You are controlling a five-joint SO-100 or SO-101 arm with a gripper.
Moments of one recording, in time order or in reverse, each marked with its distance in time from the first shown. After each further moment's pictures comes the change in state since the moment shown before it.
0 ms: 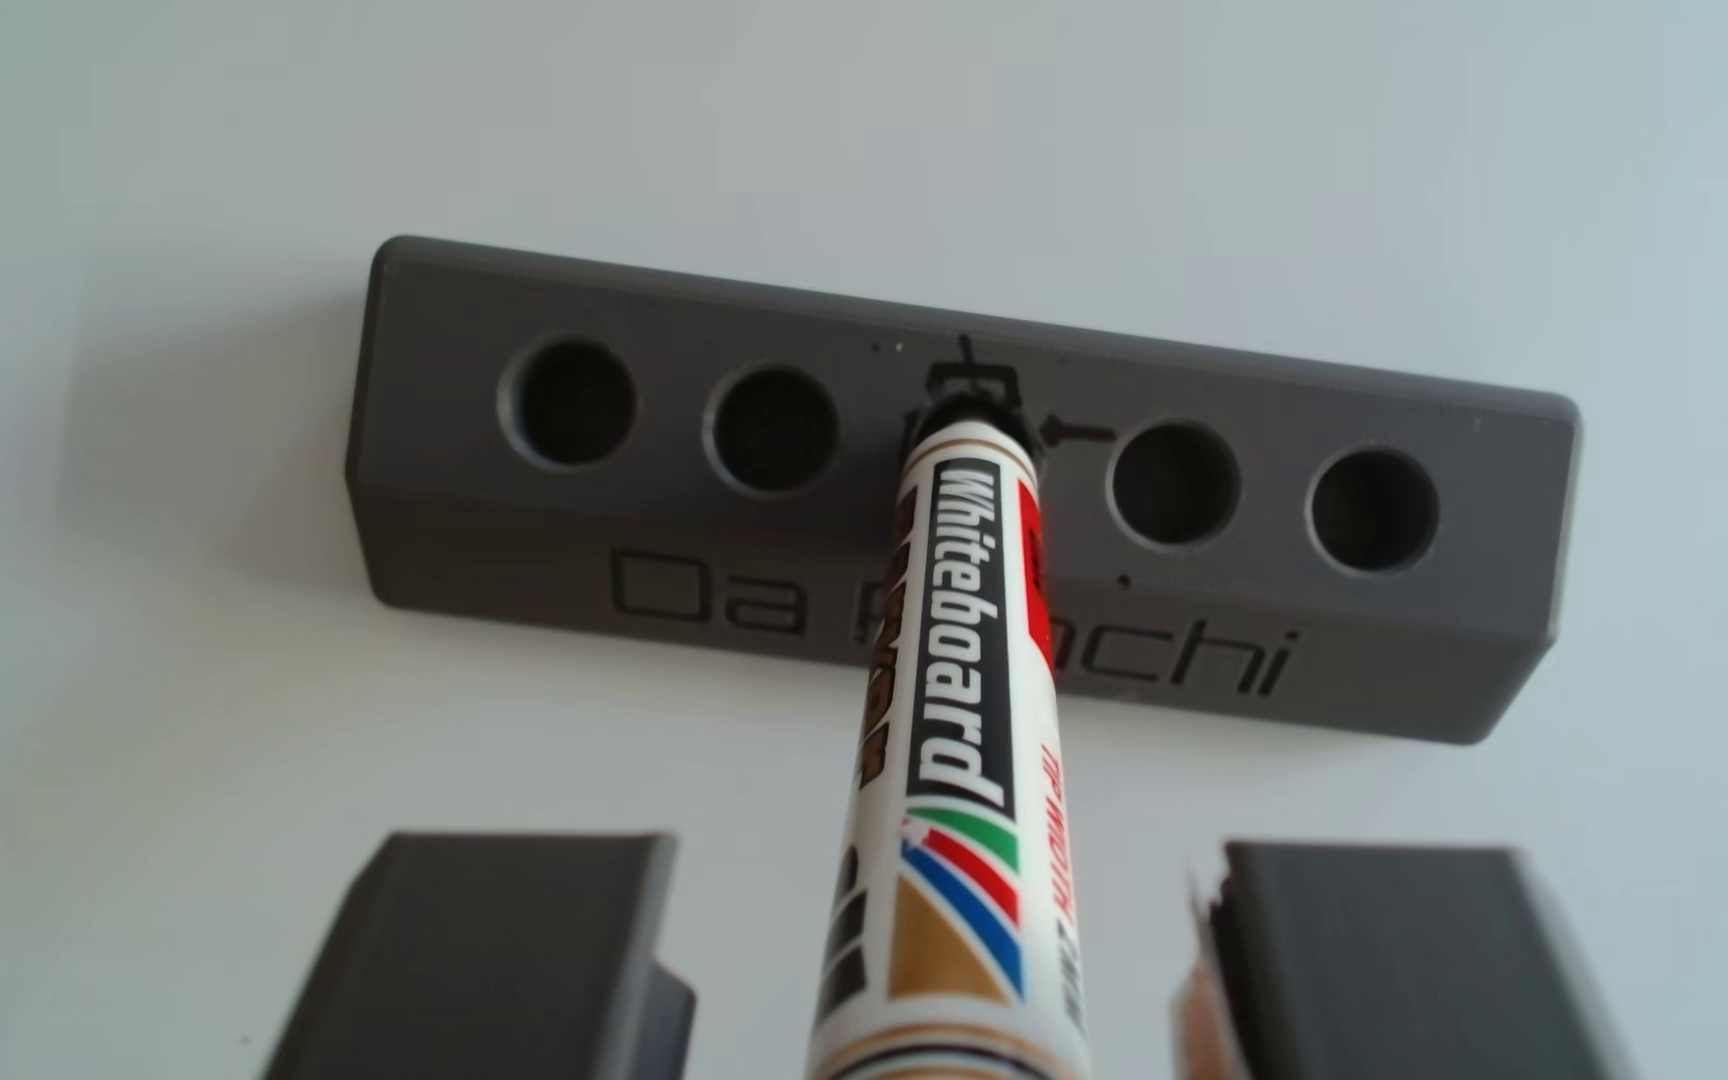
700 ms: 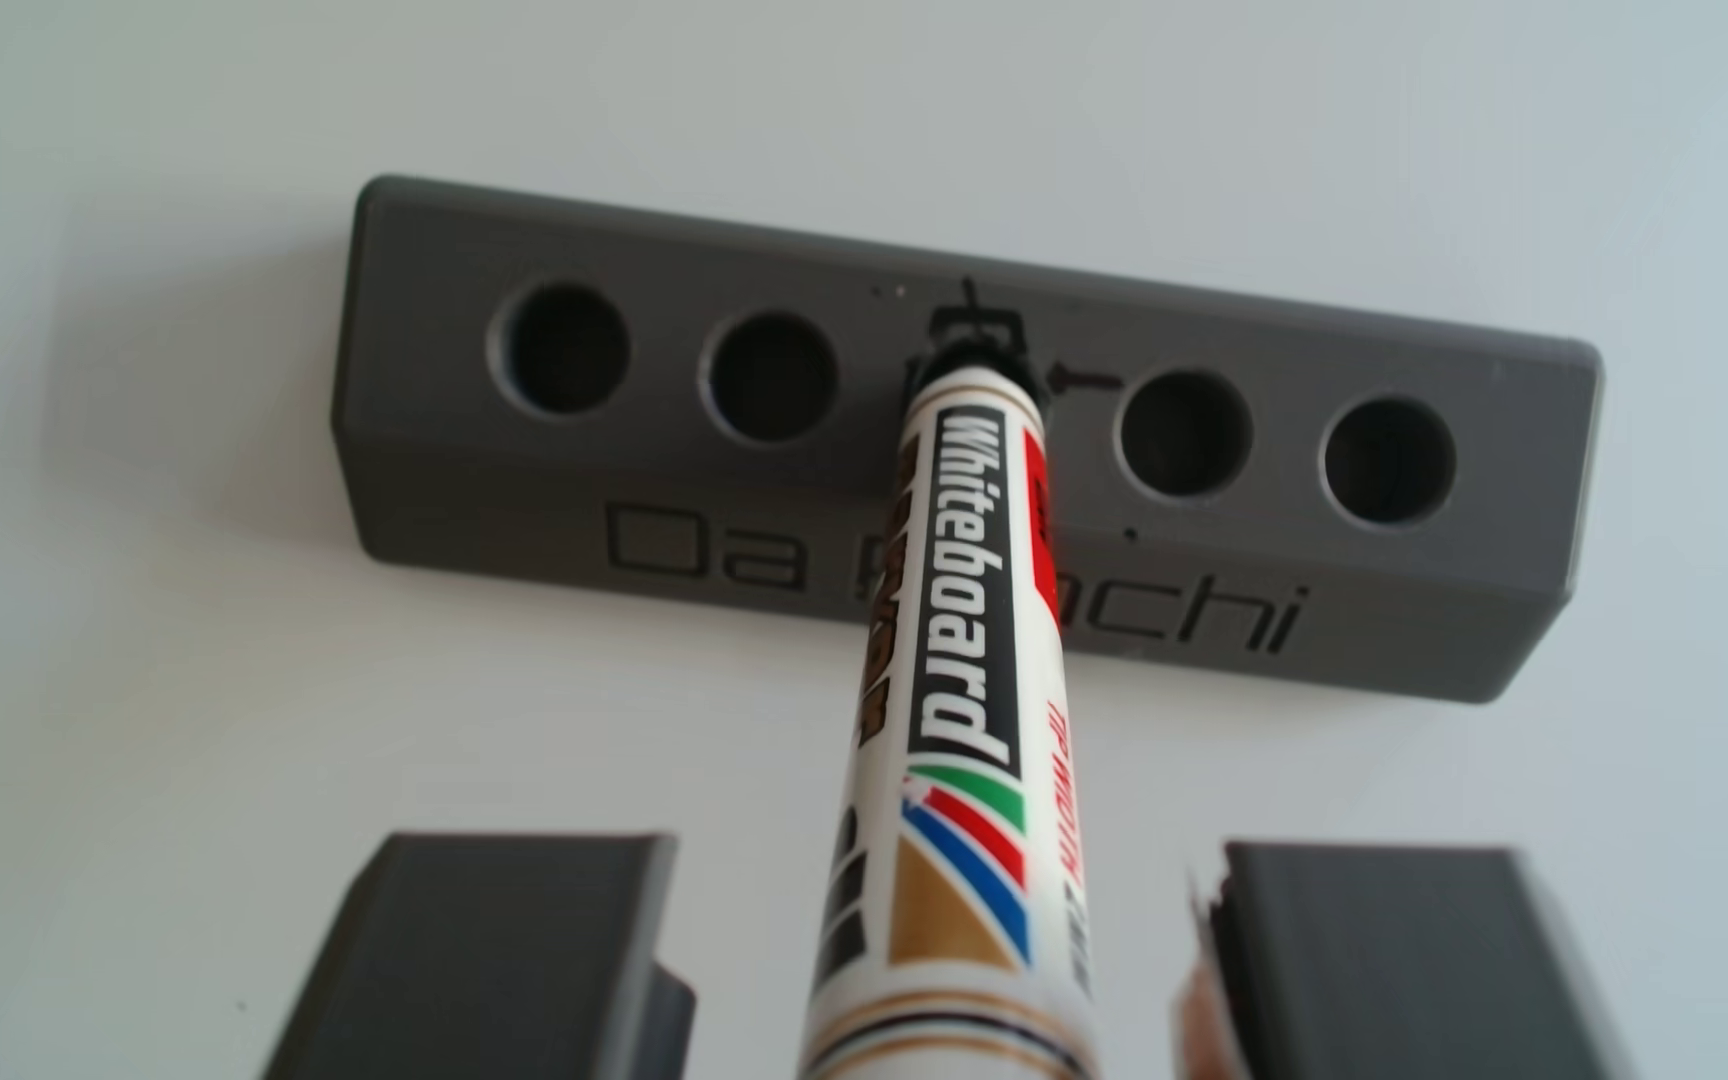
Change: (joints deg) arm 0.0 -0.1 0.0 1.6 0.0
